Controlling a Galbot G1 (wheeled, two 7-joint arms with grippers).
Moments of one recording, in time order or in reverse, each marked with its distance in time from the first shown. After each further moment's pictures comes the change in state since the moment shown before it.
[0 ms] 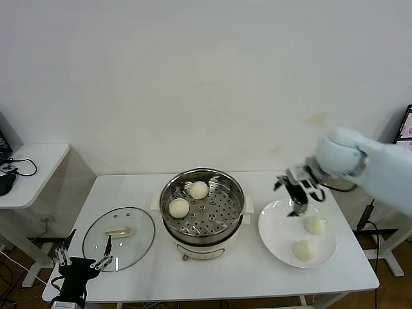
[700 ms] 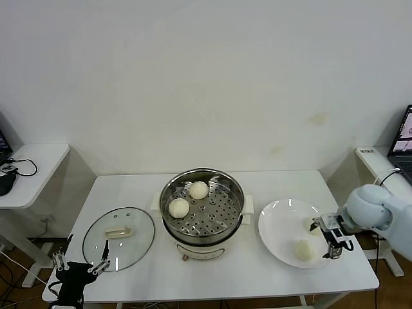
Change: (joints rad) left arm 0.025 -0.014 -0.015 0.005 0.012 0.001 0.001; right arm -0.627 -0.139 0.425 -0.037 -0.237 0.043 0.019
